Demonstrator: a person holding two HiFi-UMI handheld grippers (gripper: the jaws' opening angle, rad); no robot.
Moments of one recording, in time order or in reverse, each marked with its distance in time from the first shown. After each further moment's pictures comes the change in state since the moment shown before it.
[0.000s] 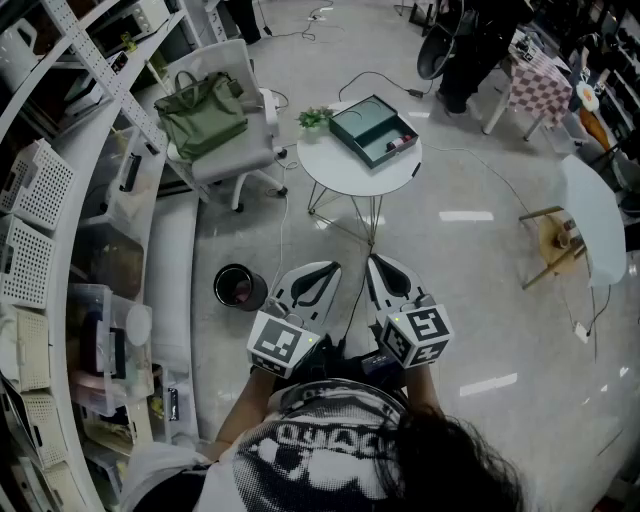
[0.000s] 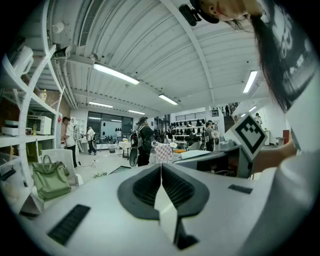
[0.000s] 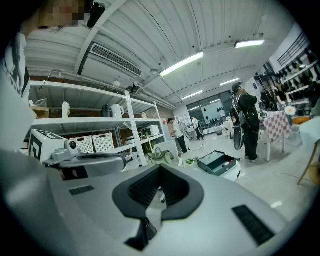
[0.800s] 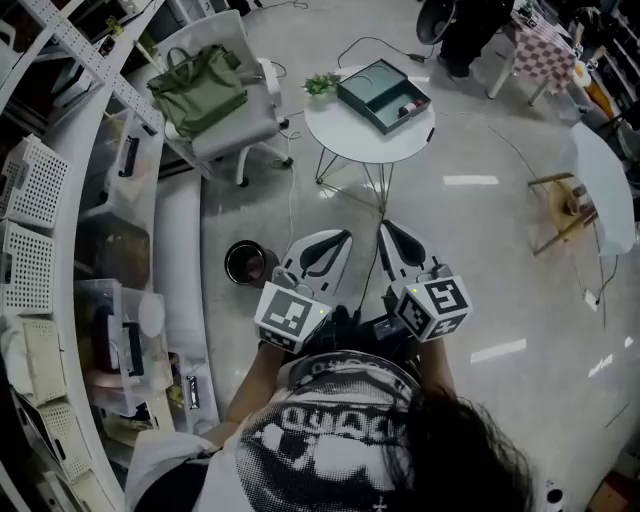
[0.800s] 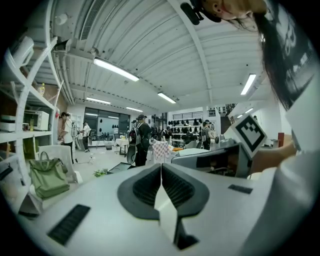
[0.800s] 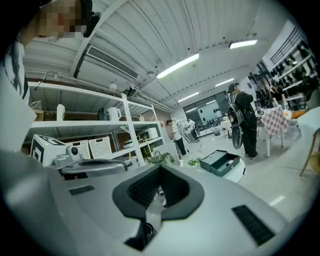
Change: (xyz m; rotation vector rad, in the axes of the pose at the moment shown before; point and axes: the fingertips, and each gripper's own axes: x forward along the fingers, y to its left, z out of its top) left arm -0.008 0.043 -0.015 -0.014 0.014 -0.040; right arm 0.039 0.018 0.002 0.033 -0.058 -0.015
